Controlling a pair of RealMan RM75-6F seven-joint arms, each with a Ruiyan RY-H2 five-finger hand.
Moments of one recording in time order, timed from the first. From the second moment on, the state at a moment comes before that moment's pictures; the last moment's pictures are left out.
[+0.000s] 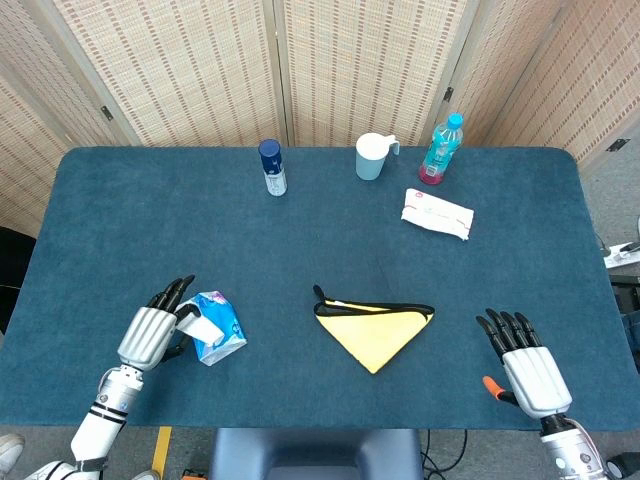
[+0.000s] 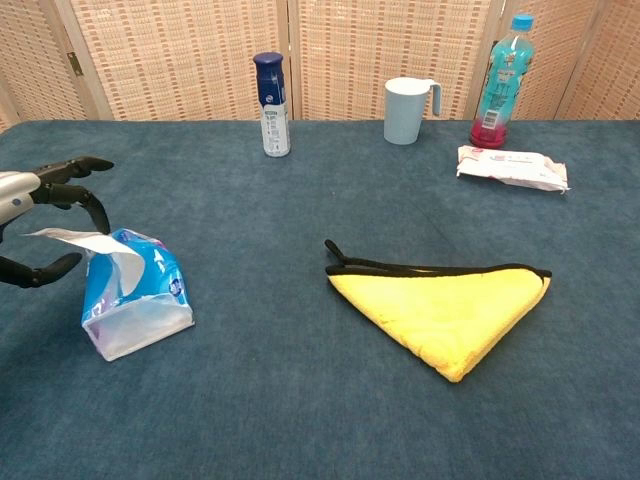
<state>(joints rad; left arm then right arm) -0.36 -1.47 -0.08 -1.47 1.54 1.25 0.16 0.09 -1.21 -0.05 -1.70 -1.58 1.37 -0.26</state>
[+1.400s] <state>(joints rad) -0.35 -1.17 -0.17 -1.81 1.52 1.39 0.32 0.08 -1.20 -0.07 -1.70 -1.62 1.39 -0.26</state>
